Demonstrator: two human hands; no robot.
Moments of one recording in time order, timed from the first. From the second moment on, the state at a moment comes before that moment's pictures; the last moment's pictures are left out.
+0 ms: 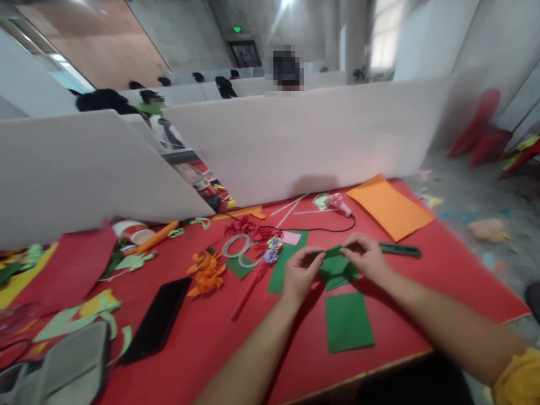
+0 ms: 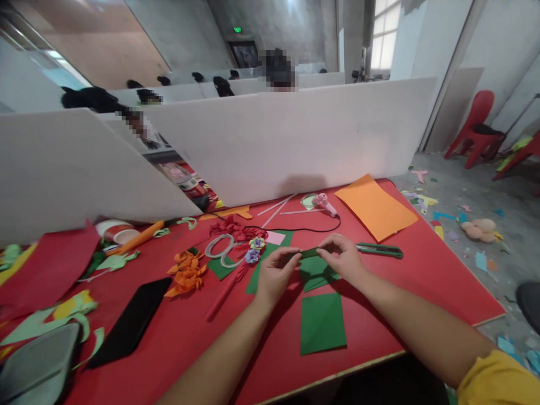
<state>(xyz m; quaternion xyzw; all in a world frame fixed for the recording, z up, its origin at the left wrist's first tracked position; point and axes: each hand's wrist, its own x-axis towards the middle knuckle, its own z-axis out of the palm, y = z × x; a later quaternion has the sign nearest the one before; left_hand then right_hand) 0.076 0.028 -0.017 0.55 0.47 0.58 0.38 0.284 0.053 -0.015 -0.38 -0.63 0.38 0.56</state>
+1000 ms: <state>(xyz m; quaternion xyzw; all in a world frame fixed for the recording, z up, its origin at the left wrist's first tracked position) 0.077 0.029 -0.007 0.52 0.52 0.55 0.40 0.294 0.060 -0.014 -0.42 -0.55 0.44 0.57</state>
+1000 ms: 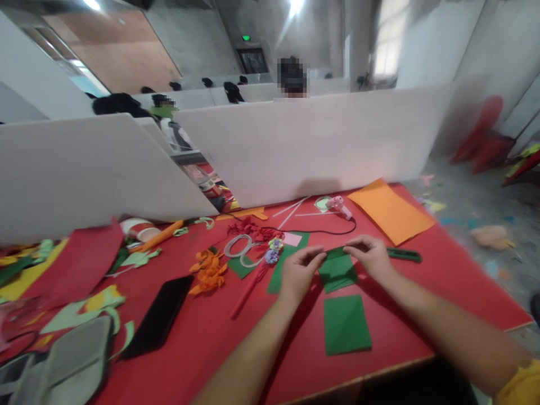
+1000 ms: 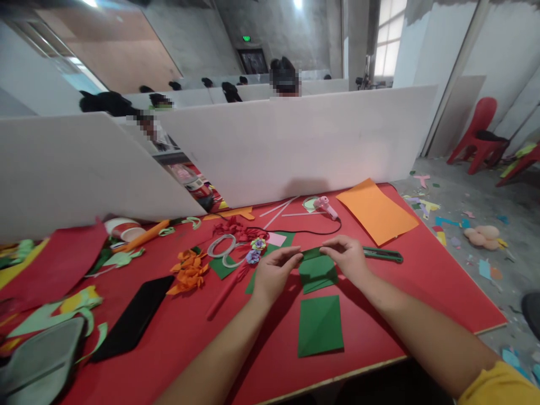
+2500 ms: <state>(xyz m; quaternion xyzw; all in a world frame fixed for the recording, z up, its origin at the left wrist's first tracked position) 0.055 0.035 0.006 0.50 0.52 0.55 0.42 0.301 0.051 0.004 -0.42 -0.40 0.61 0.54</state>
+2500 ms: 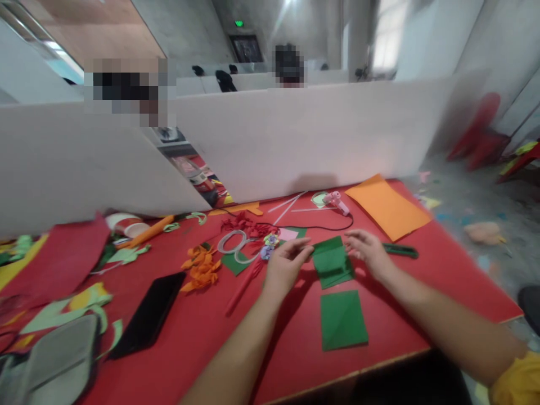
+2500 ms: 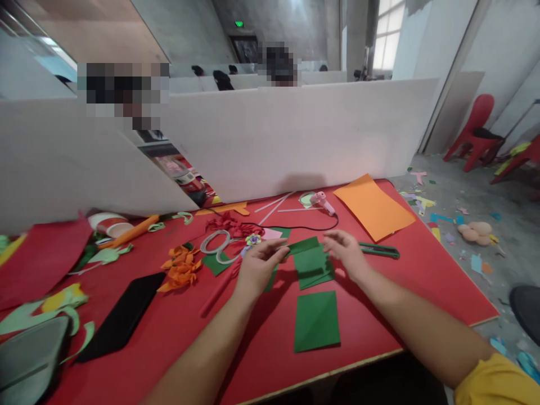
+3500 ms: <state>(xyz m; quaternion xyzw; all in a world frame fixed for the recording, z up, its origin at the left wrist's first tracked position) 0.083 0.026 -0.005 0.43 0.49 0.52 0.55 0.290 0.043 -0.010 -0.44 -0.58 0.52 0.45</state>
